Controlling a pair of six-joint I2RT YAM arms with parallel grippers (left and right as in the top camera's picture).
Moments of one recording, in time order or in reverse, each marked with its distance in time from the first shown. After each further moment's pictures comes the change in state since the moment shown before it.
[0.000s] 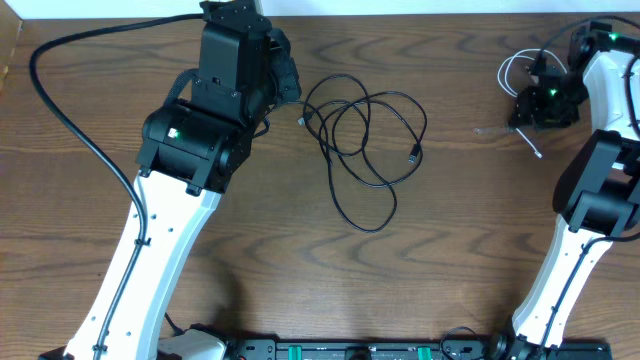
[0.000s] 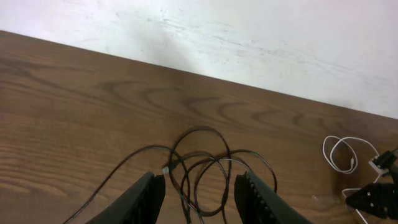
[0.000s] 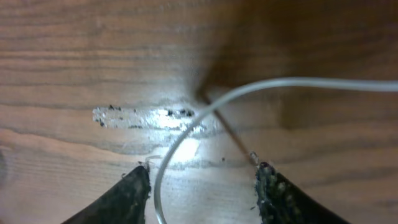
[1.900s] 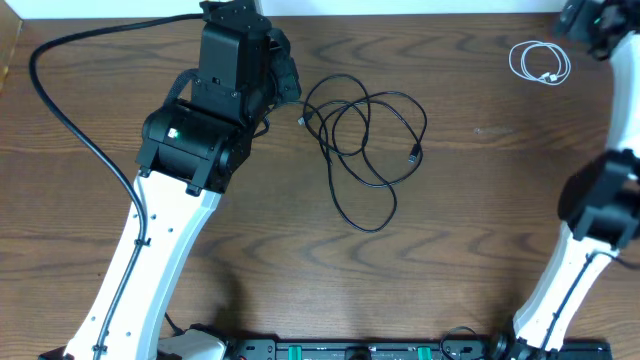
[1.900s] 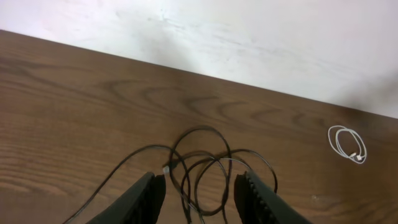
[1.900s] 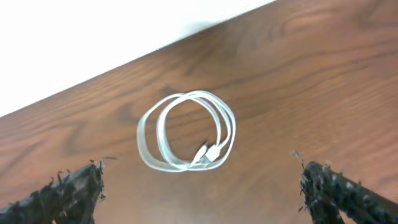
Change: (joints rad) left arm 0.000 0.000 0.000 -0.006 0.002 0.000; right arm -0.011 -0.126 0.232 0.354 0.219 0.404
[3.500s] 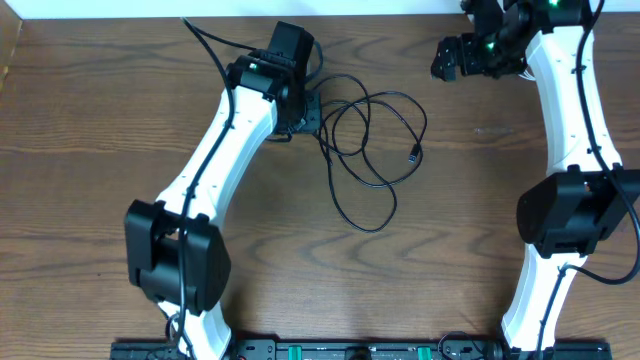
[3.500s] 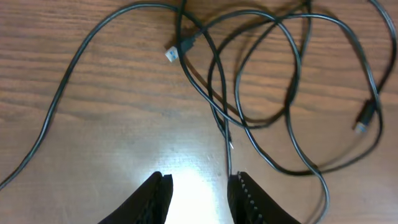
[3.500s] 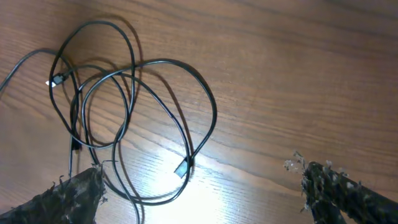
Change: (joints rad) left arm 0.050 0.451 -0.005 -0.183 0.241 0.127; right arm 0.339 -0.100 -0.102 -0.349 -0.292 -0.224
